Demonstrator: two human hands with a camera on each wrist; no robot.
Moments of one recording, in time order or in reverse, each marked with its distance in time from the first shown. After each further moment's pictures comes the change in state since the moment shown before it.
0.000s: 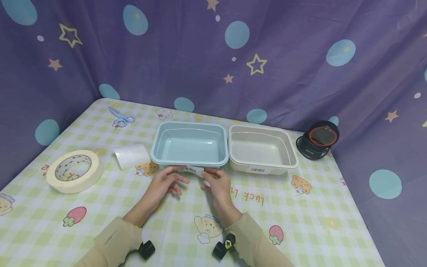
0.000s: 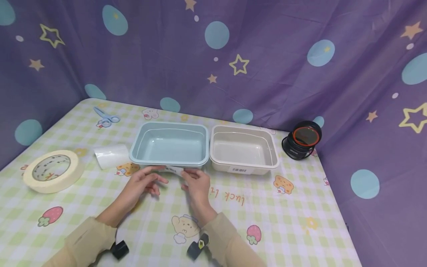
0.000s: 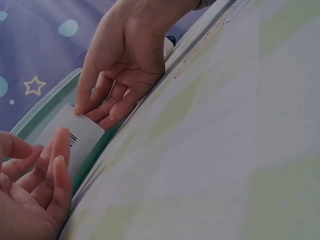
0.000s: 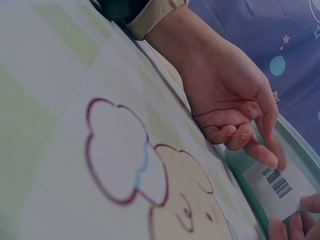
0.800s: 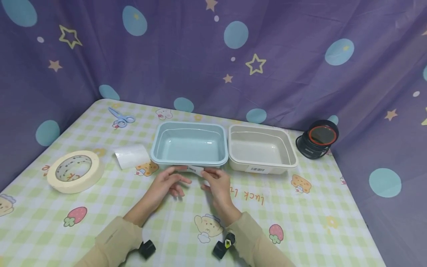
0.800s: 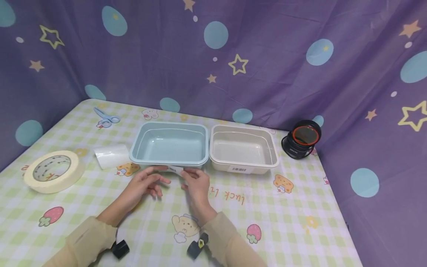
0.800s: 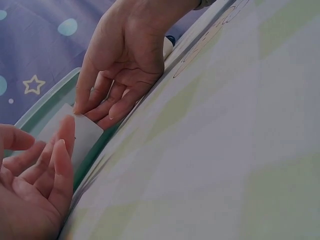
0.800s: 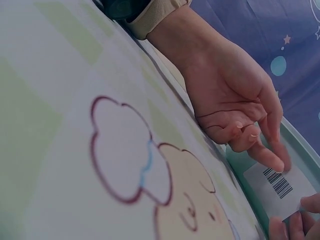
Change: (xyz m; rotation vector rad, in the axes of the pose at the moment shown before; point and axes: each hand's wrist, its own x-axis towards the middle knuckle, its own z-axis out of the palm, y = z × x) left_hand 0.001 -0.002 -0.001 -0.046 -0.094 -0.002; right_hand 0.001 0.002 0.000 -0.023 0.003 -0.010
